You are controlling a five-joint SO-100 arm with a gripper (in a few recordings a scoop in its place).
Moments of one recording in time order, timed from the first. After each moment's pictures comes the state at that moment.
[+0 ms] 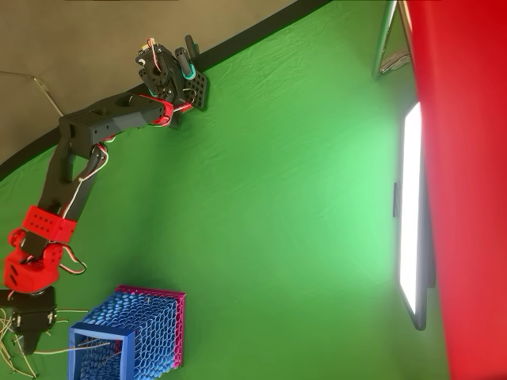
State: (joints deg) arm 40.5 62.1 52.6 23.6 -53.8
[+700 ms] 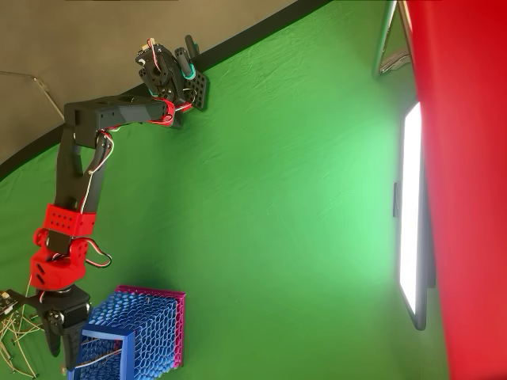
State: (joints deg) arm 34.3 73.8 70.3 15.6 -73.8
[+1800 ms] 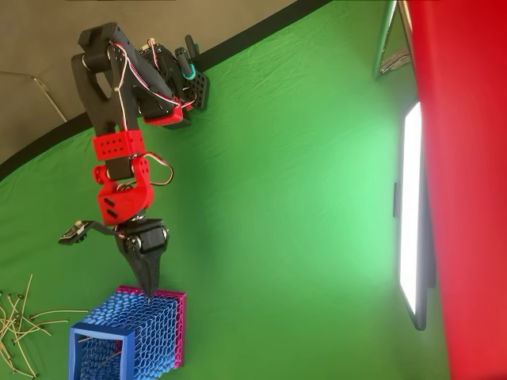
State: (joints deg) arm 12.5 124.6 132.7 2.3 -53.7
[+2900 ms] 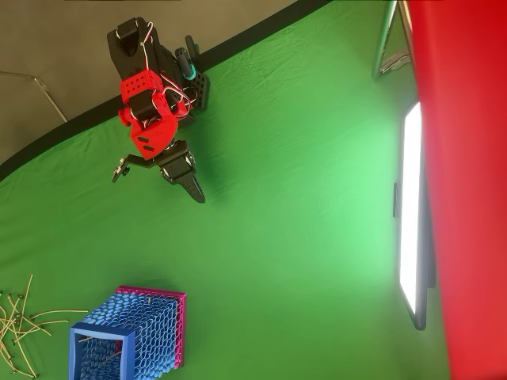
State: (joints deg) arm 2.2 189.7 176.2 48.4 -11.4
